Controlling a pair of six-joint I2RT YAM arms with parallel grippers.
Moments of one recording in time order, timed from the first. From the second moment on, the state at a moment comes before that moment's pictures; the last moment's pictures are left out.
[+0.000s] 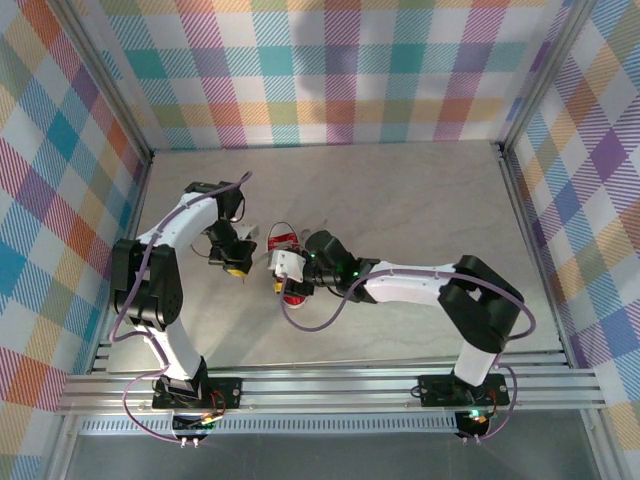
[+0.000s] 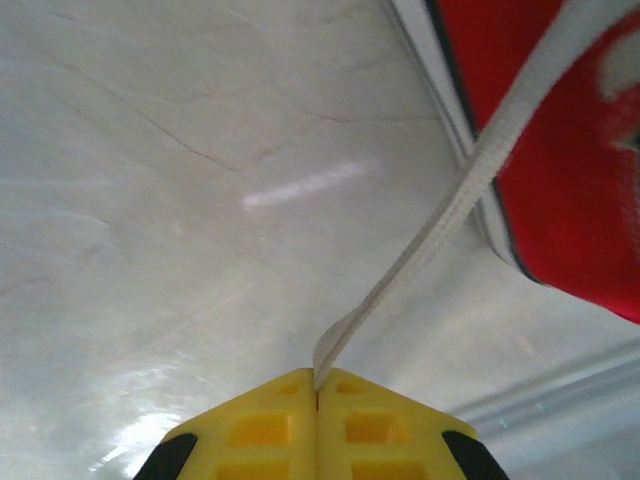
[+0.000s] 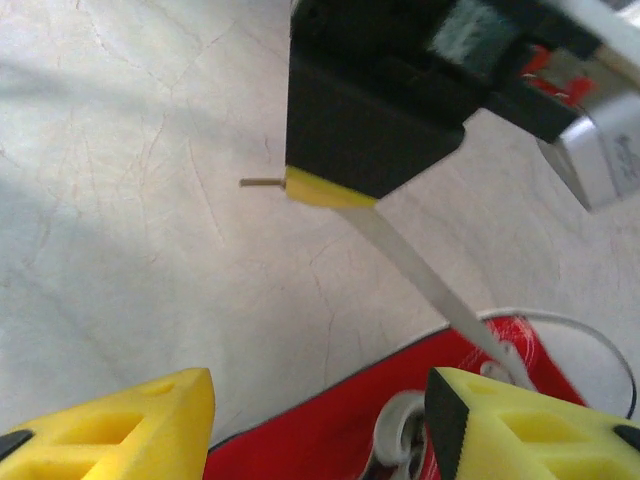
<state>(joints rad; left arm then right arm) -0.19 1.77 1.37 -1.33 0.26 0.04 0.97 1.75 1.01 0.21 -0.25 -0.52</state>
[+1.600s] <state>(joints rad) -0.04 1.25 1.03 -0.61 0.59 -0.22 0.77 1.93 1.30 0.15 -0.46 0.36</state>
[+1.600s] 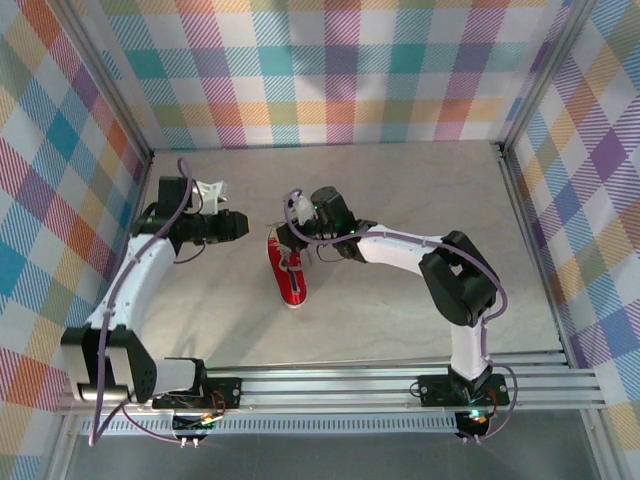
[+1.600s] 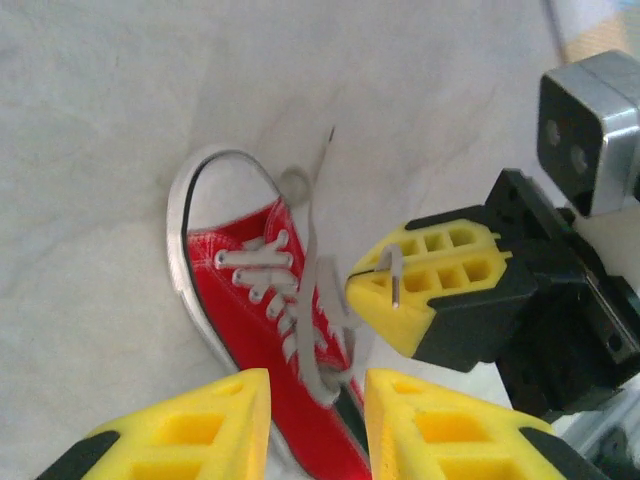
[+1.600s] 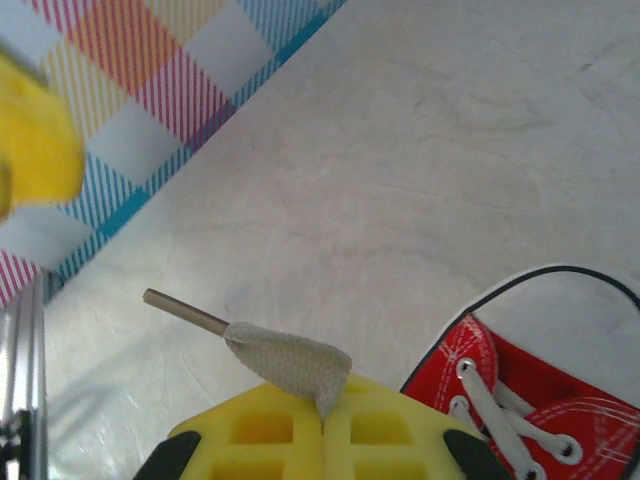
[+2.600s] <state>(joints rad) -0.23 1.24 0.76 0.10 0.45 -0.57 0.77 1.92 1.35 0.13 -0.55 0.55</state>
